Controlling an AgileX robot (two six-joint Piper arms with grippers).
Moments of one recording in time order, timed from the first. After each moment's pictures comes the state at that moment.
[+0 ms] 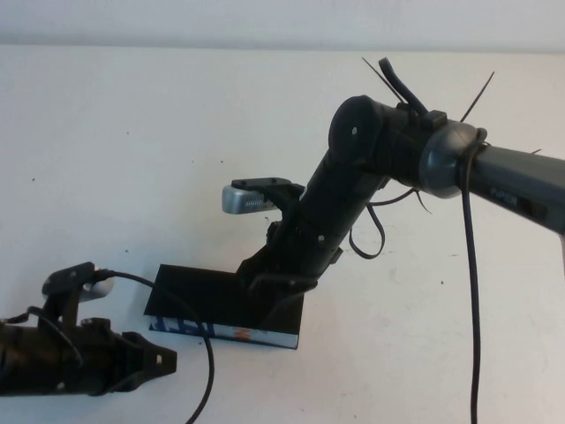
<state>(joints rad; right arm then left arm) 0.60 2.14 -1.70 0.64 1.21 -0.38 -0.11 1.64 -0.43 -1.60 0.70 1.51</state>
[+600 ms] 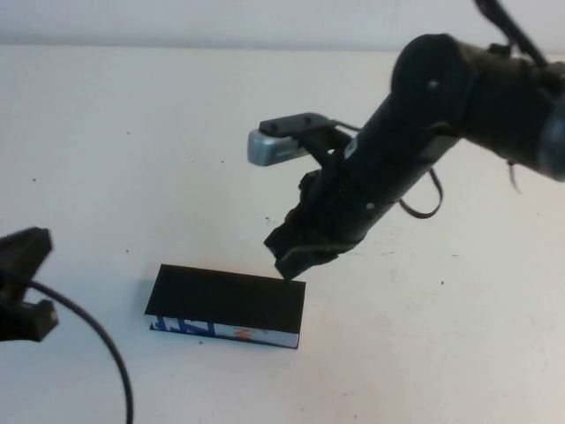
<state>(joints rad) 0.61 1.84 -1.57 0.54 1.14 -0.34 -0.11 0.77 -0.36 -1.51 0.32 1.45</state>
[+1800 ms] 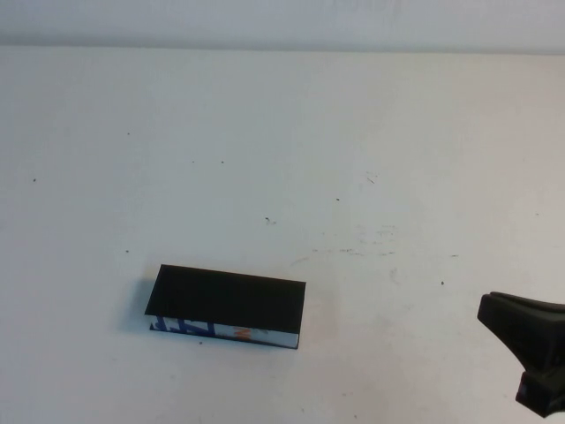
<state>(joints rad) 0.61 0.68 -0.38 0.58 0.14 -0.20 -0.11 -0.01 0.03 -1.65 -0.12 1.60</state>
